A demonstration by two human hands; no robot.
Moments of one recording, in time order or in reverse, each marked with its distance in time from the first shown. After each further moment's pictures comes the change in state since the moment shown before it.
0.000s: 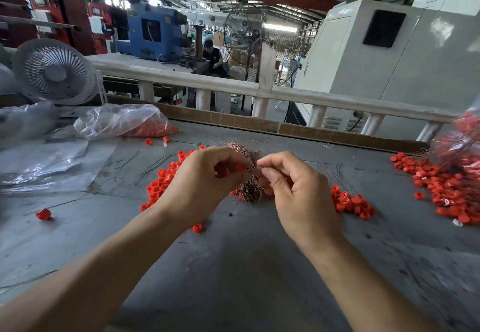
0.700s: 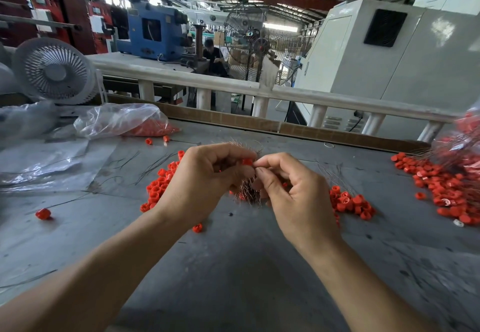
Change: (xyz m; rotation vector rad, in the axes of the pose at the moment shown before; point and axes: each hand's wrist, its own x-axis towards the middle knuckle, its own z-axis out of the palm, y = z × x) left_hand 0.000 0.005 0.002 -0.317 -0.011 -0.018; right_hand -0.003 -0.003 0.001 0.055 -0.030 0.002
